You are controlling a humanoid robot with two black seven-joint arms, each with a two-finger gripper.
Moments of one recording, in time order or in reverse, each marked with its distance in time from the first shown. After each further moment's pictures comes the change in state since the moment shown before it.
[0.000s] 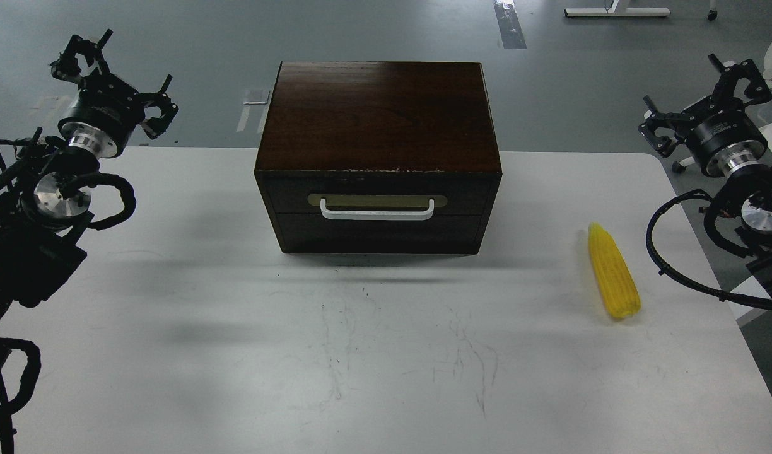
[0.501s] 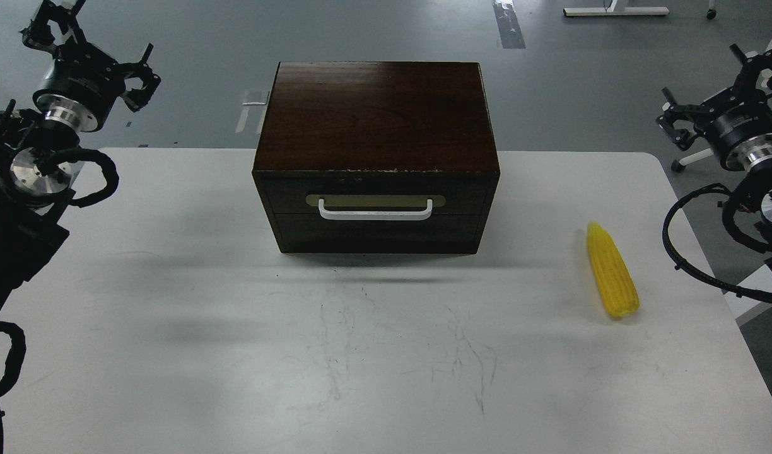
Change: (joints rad) left arm -0.061 0.052 -0.002 -0.011 -0.001 0.000 0.002; right arm 0.006 -0.056 0.001 0.002 0.000 0.000 -0.004
